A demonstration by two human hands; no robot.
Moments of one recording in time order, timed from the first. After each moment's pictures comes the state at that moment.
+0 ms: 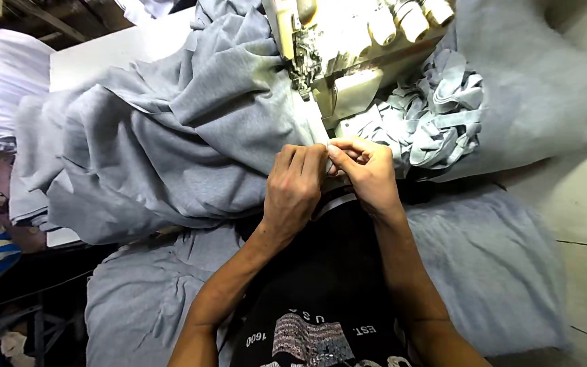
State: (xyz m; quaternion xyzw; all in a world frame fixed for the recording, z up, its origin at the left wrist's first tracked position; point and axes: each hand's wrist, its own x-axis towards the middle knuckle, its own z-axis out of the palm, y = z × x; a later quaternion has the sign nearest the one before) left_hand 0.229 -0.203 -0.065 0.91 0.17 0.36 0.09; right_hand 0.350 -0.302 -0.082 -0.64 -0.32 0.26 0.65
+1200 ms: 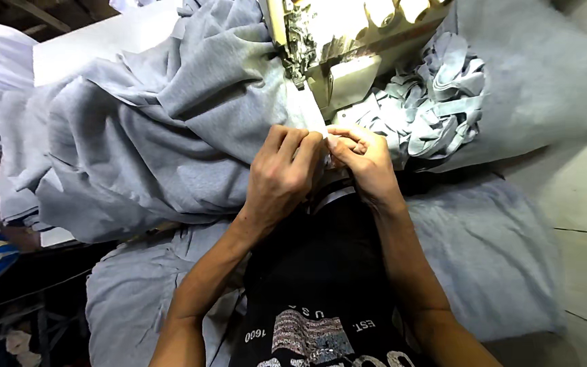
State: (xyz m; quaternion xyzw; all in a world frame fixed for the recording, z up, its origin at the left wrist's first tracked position) left_hand 0.225 -0.185 -0.049 0.93 0.10 0.35 0.07; right_hand 0.352 -0.311 -0.087 -0.64 -0.32 0.29 0.64
